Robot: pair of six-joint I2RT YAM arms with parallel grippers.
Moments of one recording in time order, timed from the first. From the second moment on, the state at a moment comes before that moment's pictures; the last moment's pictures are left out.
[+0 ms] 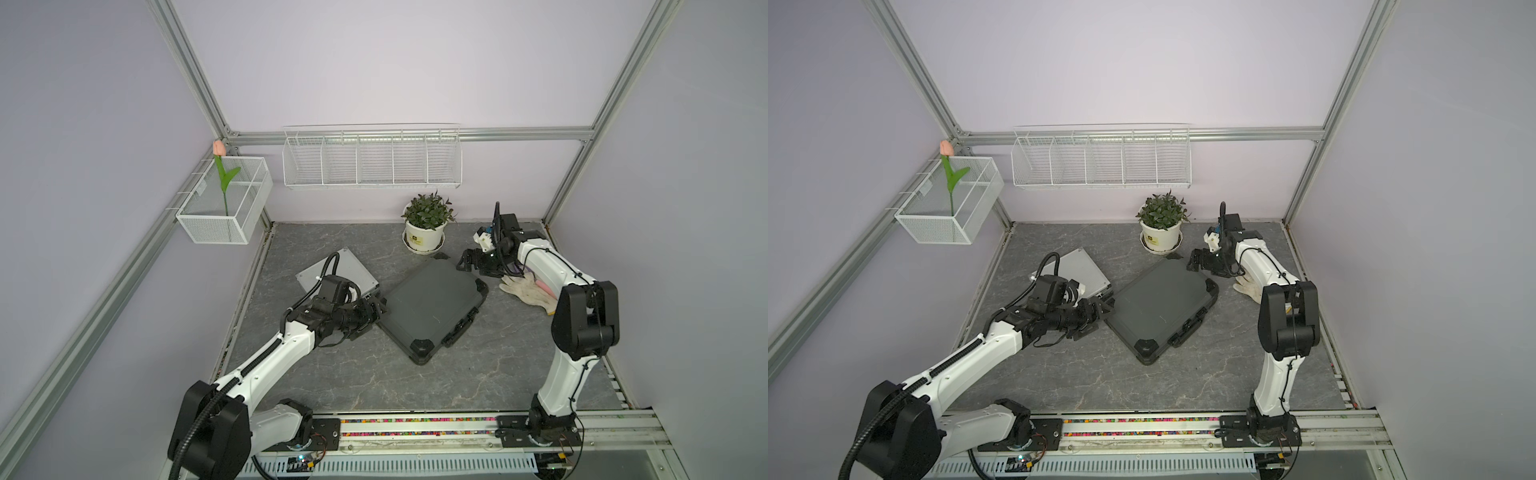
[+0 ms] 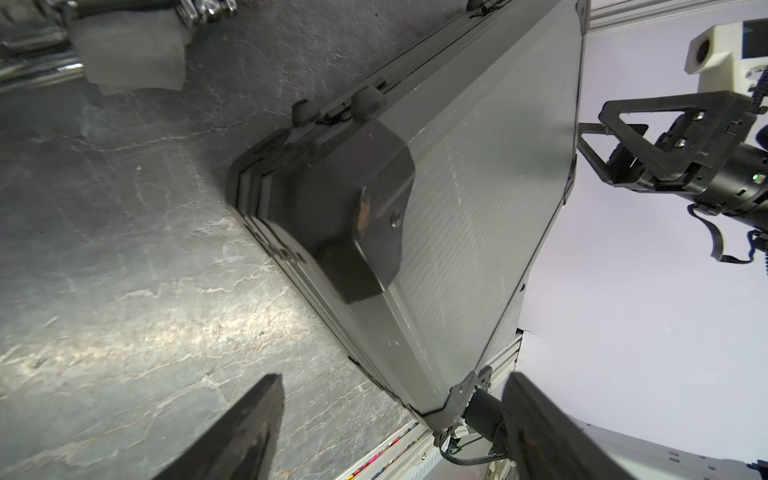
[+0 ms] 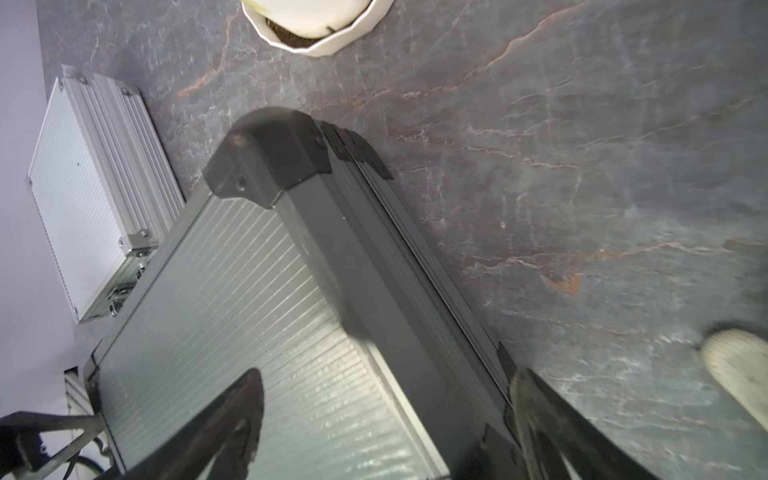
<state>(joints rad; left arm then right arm) -0.47 1.22 0.75 -0.40 0.53 -0.89 0.16 1.92 1.56 -0.86 -0.42 0.18</state>
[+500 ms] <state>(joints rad) -0.47 1.40 0.84 -0.36 0.58 -0.85 0.12 1.80 1.27 -0.64 -0.52 0.17</state>
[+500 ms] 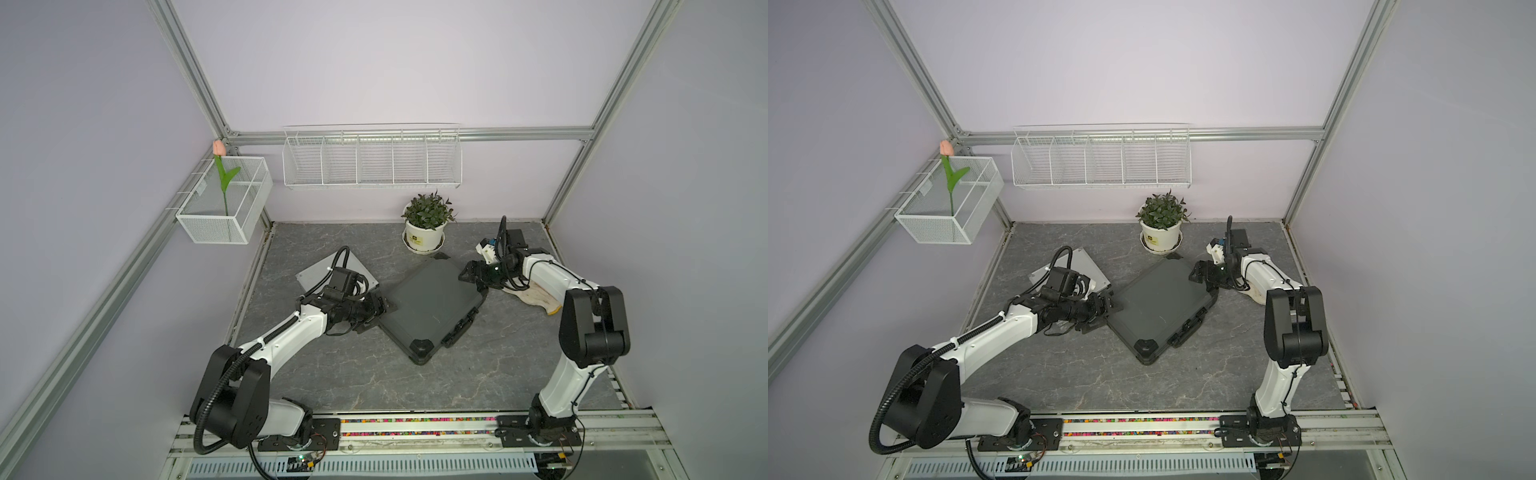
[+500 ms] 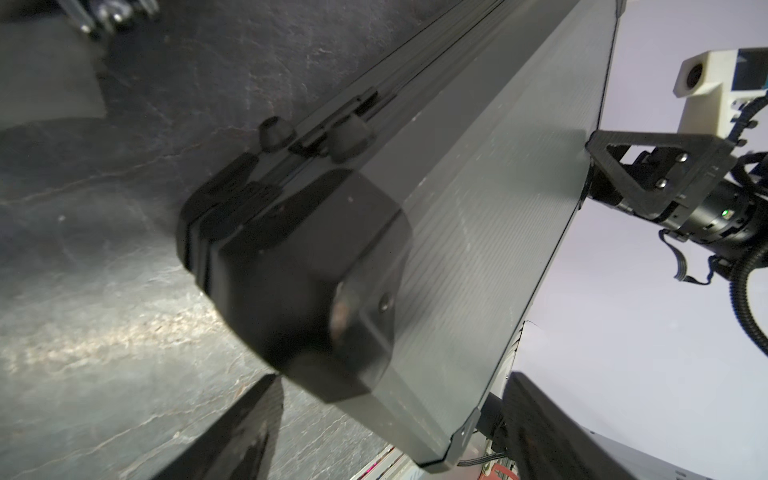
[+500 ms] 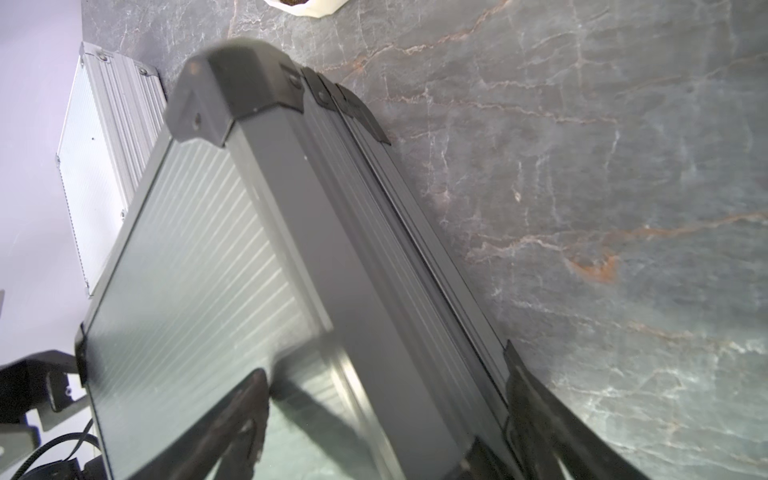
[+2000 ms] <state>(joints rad) -0.50 1.66 1.12 -0.47 0.46 -0.77 0.18 1.00 0.54 -0.54 -0.44 0.54</state>
